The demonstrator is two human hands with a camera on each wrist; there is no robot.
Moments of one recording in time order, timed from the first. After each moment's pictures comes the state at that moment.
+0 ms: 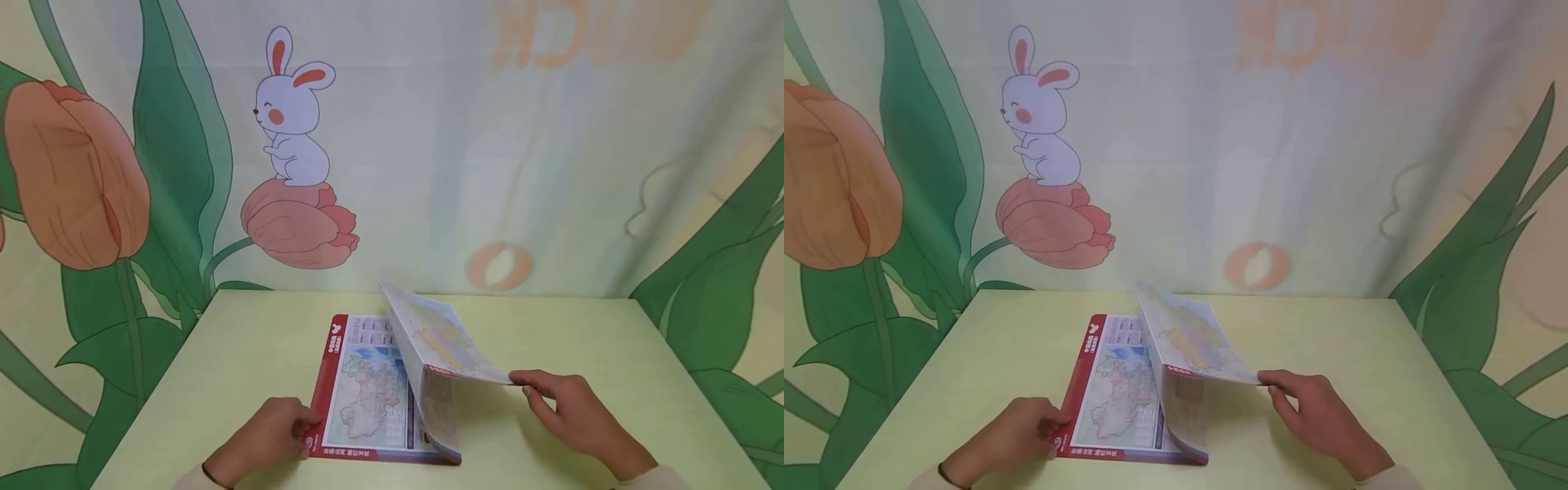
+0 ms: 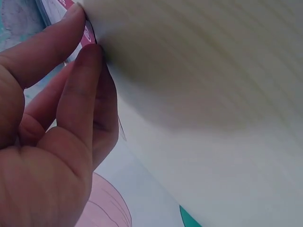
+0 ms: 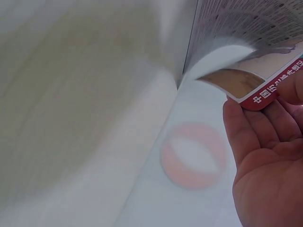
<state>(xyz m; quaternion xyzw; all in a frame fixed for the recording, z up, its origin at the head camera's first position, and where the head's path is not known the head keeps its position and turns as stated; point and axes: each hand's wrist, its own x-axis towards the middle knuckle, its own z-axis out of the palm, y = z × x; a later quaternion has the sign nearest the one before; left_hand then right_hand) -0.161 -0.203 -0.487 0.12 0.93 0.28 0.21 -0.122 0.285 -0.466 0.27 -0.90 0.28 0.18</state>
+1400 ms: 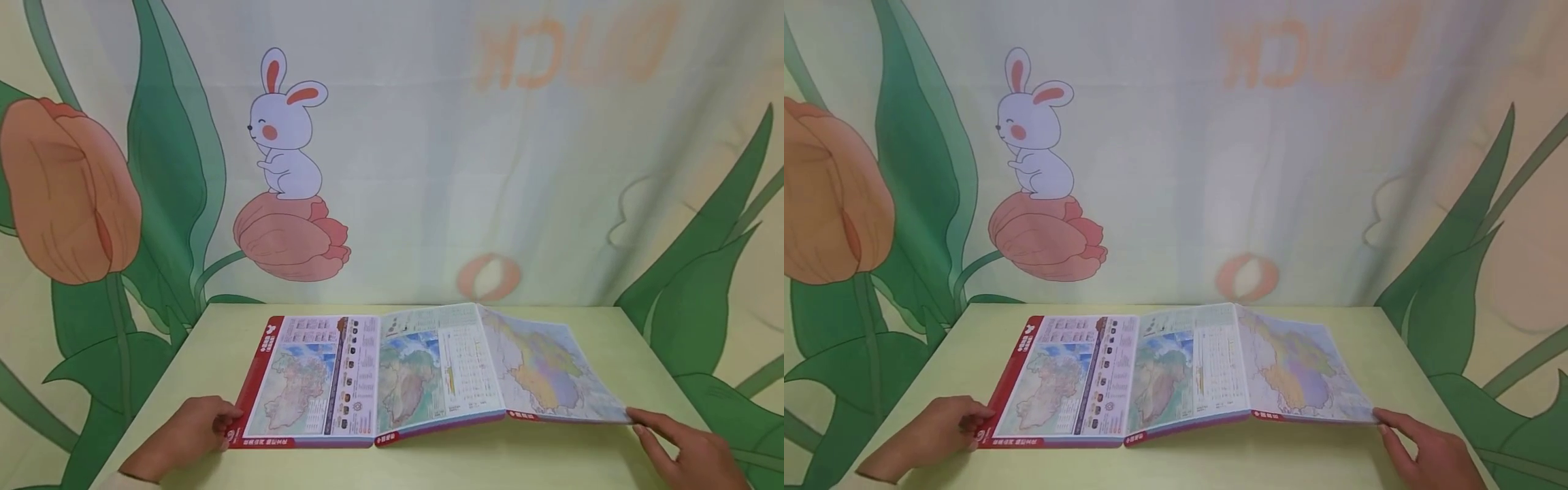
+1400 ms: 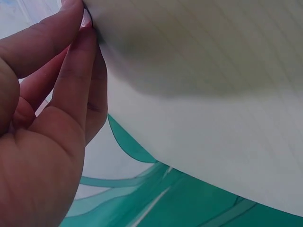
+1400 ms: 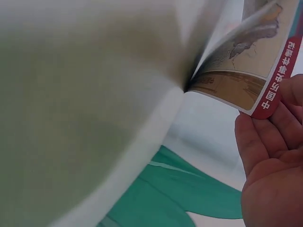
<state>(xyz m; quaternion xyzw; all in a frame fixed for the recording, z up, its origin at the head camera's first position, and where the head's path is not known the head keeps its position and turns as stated) -0.195 -0.309 -0.493 0.05 0.95 0.24 0.18 -0.041 0.409 -0.485 0.02 -0.95 0.14 0.27</state>
